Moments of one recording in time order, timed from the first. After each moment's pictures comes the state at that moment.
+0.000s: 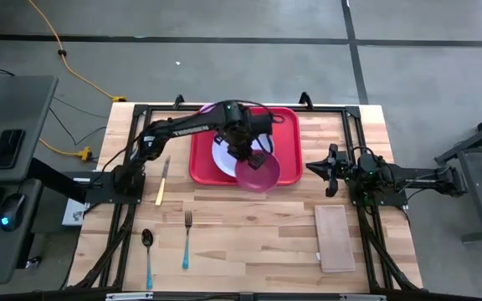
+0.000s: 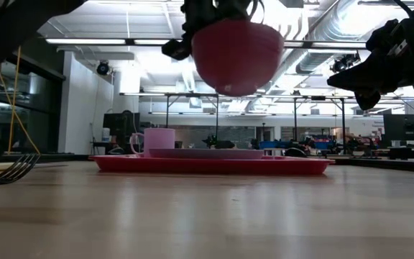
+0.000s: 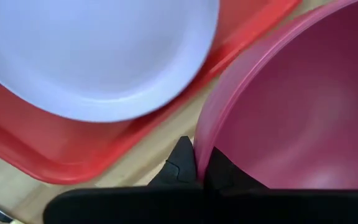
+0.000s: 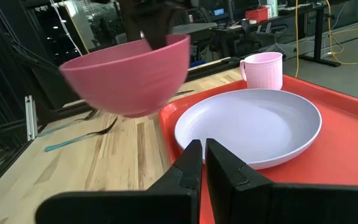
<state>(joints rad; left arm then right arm) 0.19 2.18 2.36 -1.57 0.13 -0.69 -0.08 0.13 0.01 0.04 0.10 0.25</state>
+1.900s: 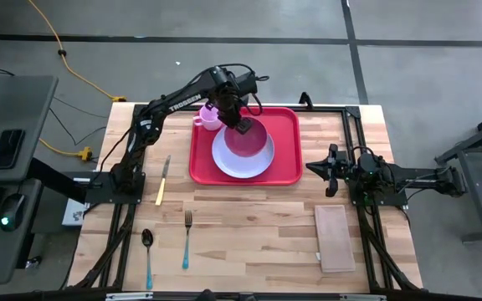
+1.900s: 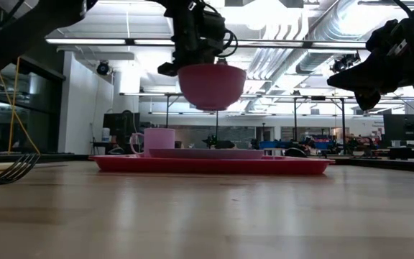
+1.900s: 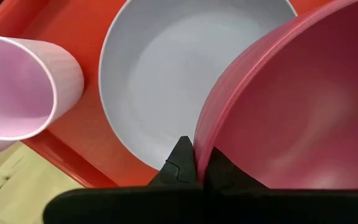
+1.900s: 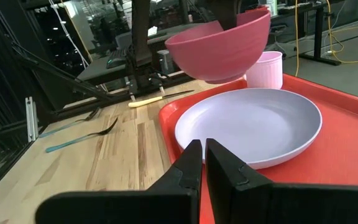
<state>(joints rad) 0.46 2.18 2.36 -1.57 0.08 -0.37 -0.08 0.13 0.01 0.03 0.10 0.26</state>
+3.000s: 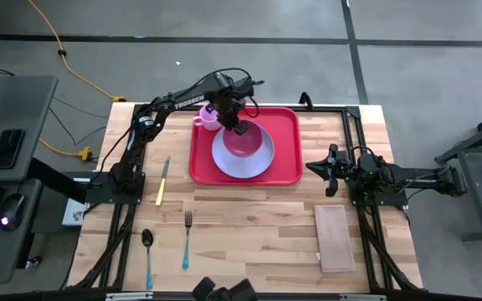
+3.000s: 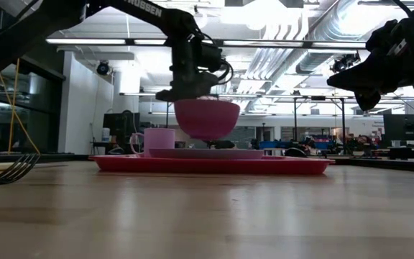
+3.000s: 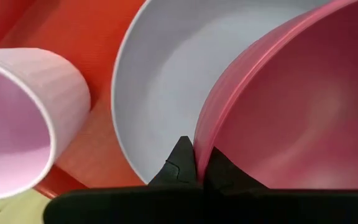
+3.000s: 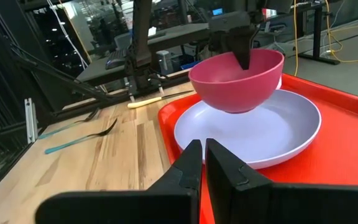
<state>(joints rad) 0.53 2.18 2.10 -1.36 0.10 -0.30 -0.08 0.13 0.01 0.03 0.11 0.27</state>
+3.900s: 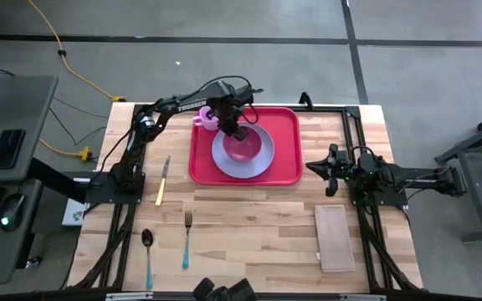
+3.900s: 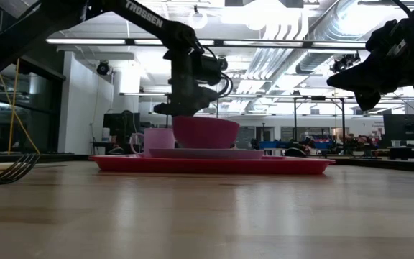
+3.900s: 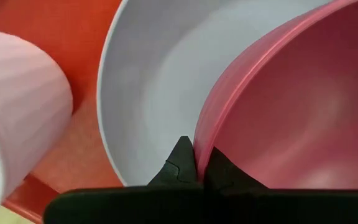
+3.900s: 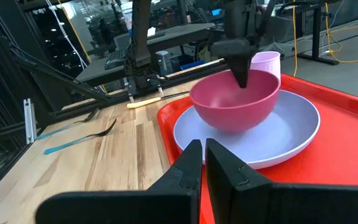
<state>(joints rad) 0.53 2.18 1.95 -1.25 0.11 -0.32 -0.08 0.13 0.01 0.03 0.11 0.27</state>
